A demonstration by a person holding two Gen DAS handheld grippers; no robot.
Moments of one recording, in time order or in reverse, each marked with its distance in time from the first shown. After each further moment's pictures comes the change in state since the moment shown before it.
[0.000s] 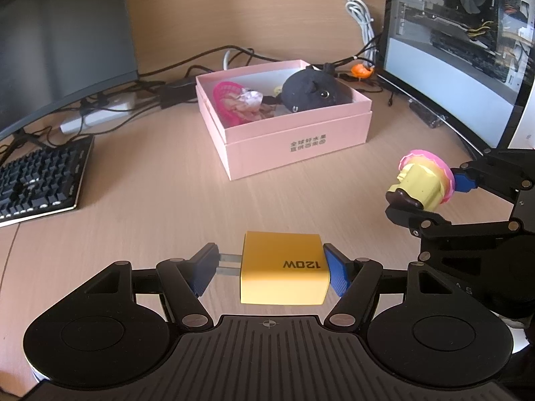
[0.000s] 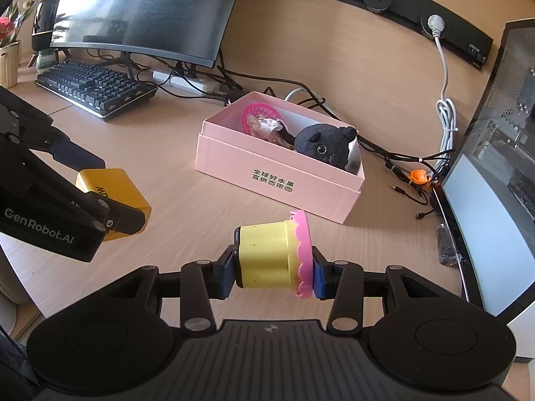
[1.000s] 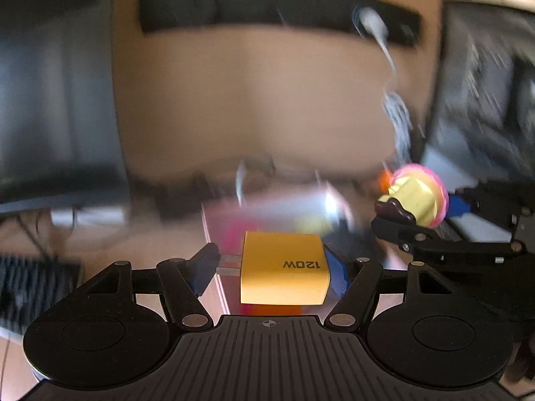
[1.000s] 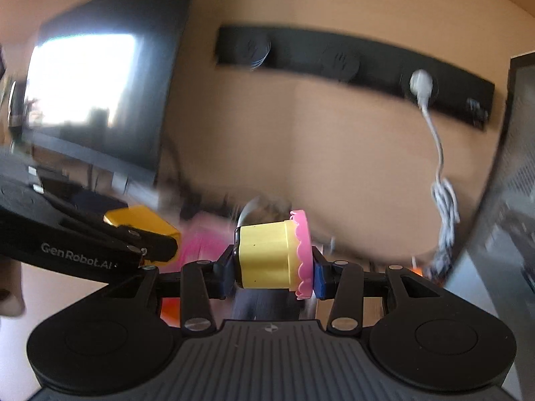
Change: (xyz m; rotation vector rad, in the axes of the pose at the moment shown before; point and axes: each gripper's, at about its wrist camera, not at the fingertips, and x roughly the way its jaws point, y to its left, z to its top) left arm 0.046 0.030 0.169 -0.109 -0.252 0.021; right arm 0.066 -0.103 0.134 0.122 -0.262 0.047
